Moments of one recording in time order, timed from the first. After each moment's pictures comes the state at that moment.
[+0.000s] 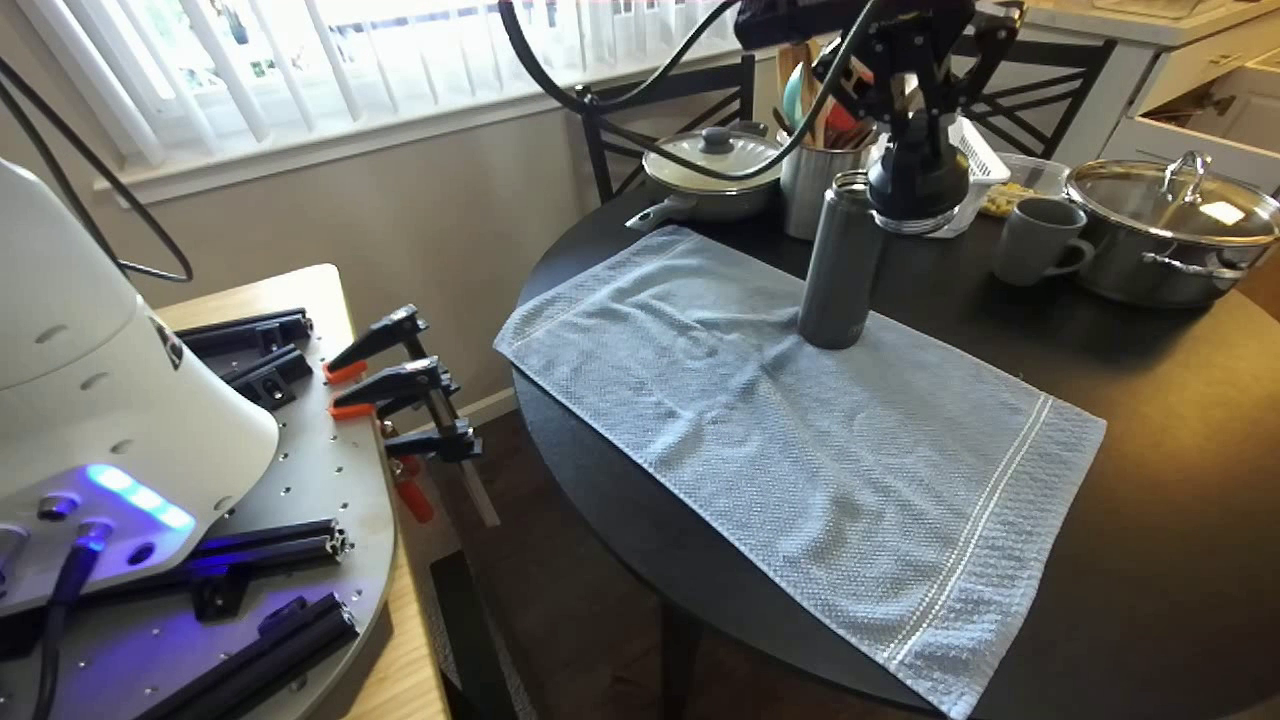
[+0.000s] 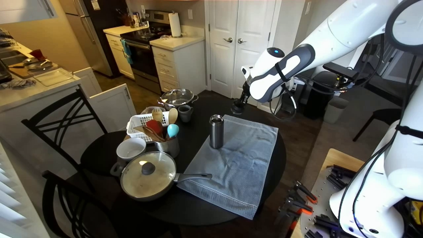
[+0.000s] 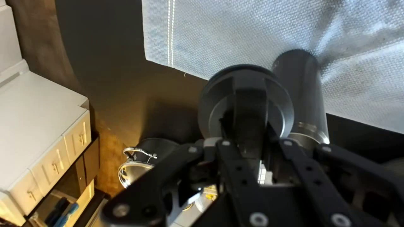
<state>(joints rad) 0.04 0.16 -0.24 -2.36 0.10 2.99 -0.72</state>
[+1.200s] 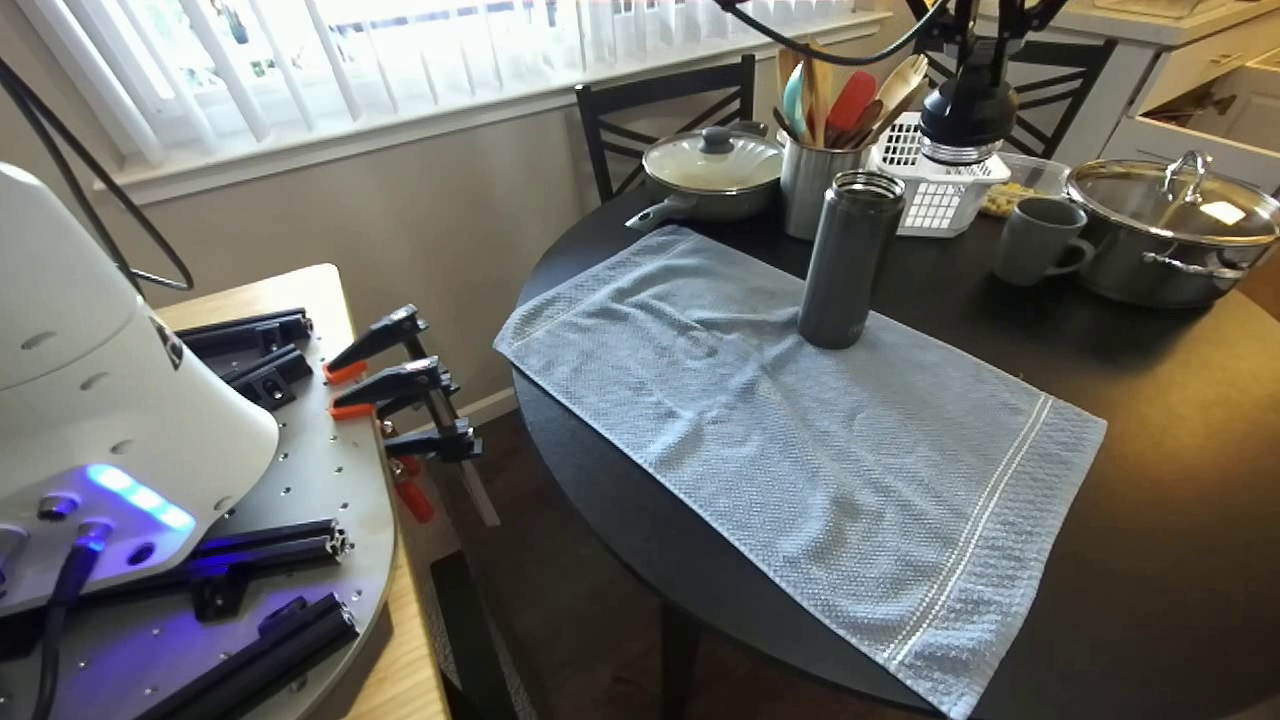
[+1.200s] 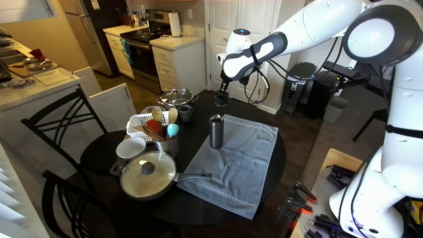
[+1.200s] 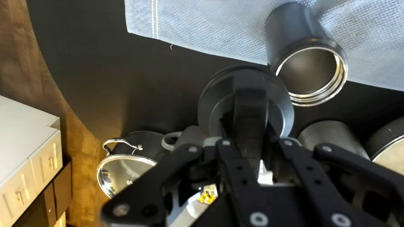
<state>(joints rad) -0.07 0.38 -0.08 -1.85 0.02 2.54 -0.56</state>
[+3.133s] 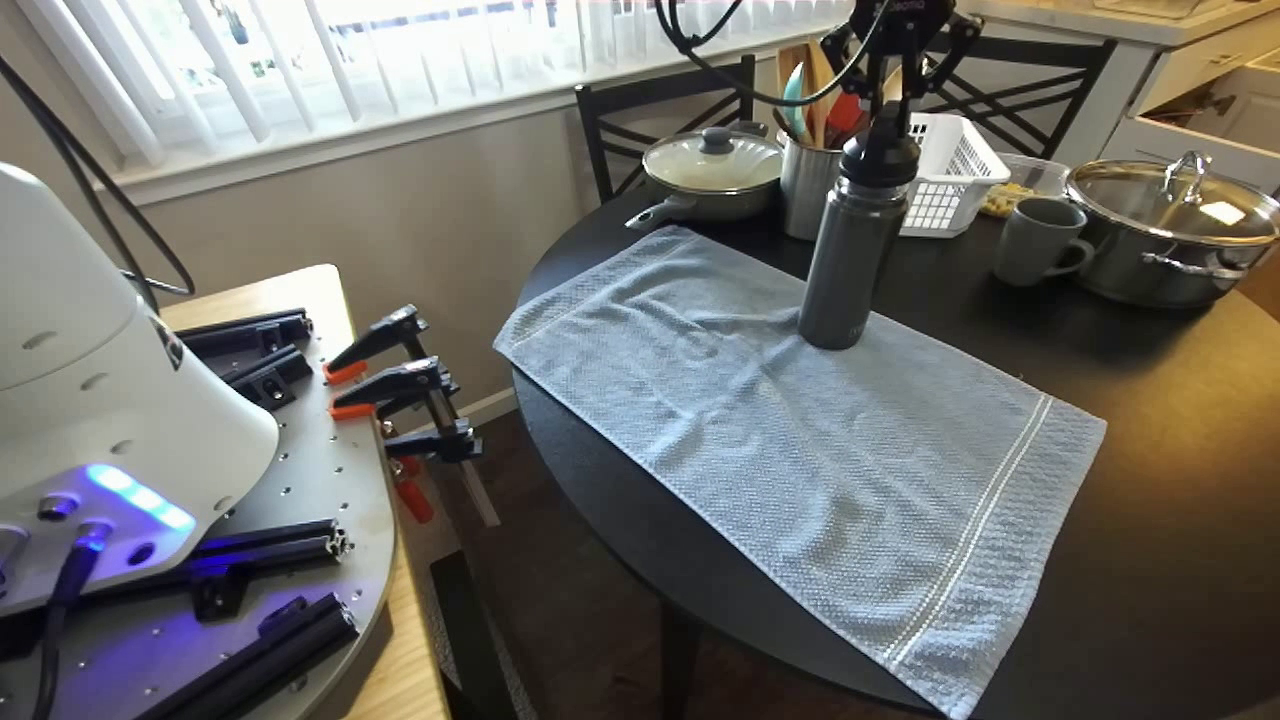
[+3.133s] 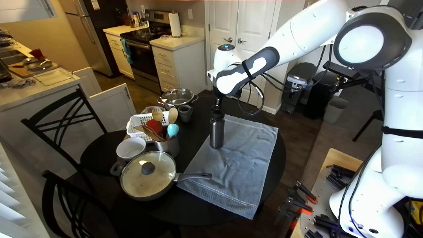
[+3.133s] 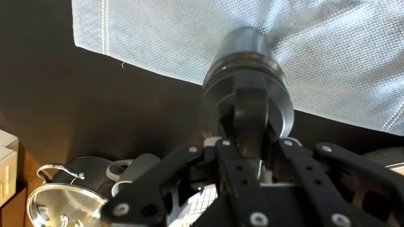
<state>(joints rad) -0.06 0.45 0.01 -1.85 -0.11 2.47 -0.45</state>
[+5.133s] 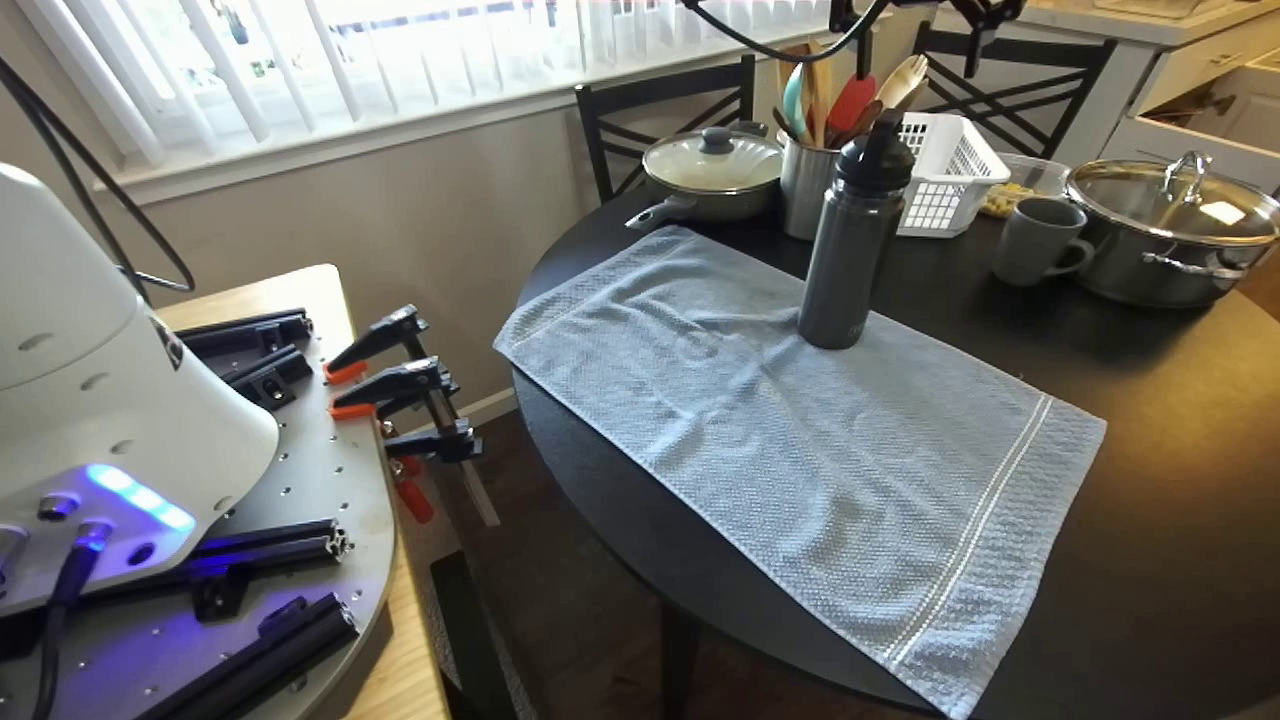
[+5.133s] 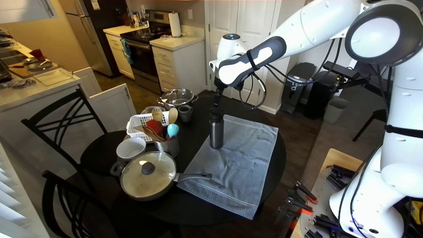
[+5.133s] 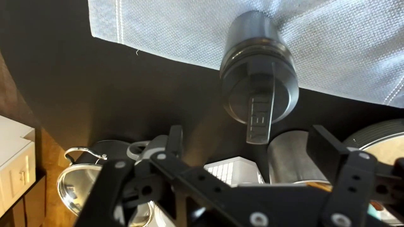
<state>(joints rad) -0.09 0.38 0.03 -1.85 -0.08 2.47 -0.46</state>
